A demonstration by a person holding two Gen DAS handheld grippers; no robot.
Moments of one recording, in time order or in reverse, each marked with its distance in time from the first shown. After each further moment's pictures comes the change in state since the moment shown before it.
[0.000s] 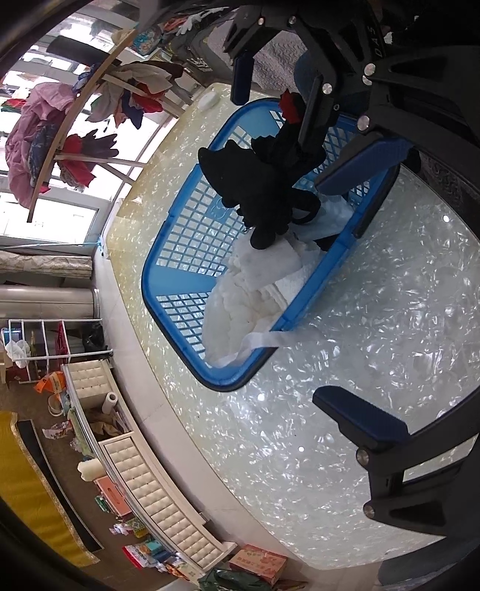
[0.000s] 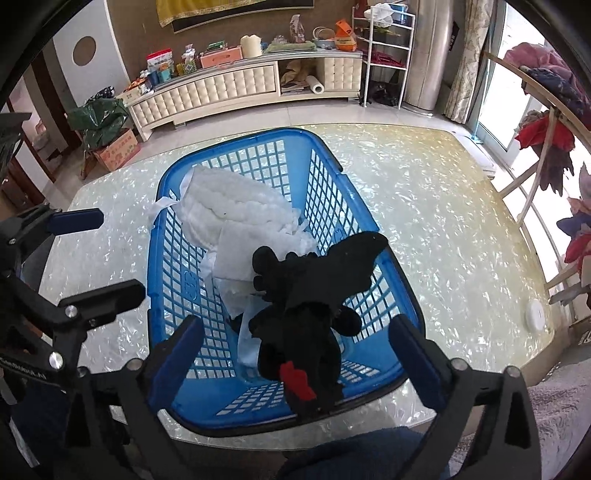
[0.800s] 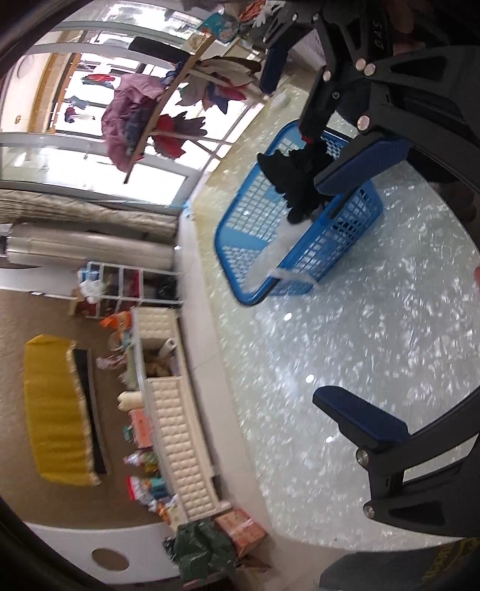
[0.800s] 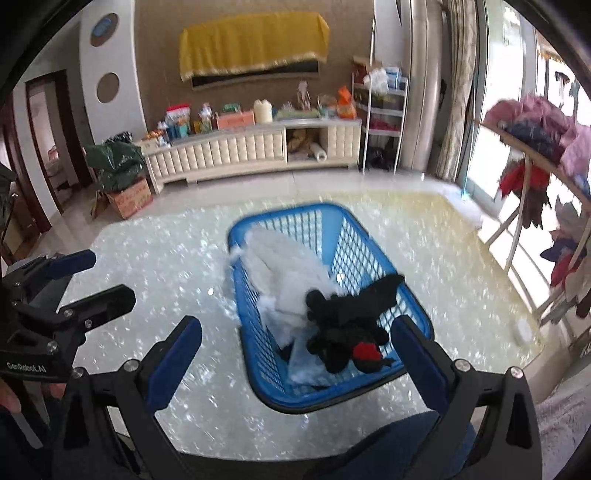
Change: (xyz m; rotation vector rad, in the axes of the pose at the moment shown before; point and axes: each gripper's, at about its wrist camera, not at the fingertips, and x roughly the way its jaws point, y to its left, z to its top) left arm -0.102 0.029 -0.080 -0.194 -0.328 0.080; right arm -0.060 0.060 -0.021 -0.023 -0.313 -0.025
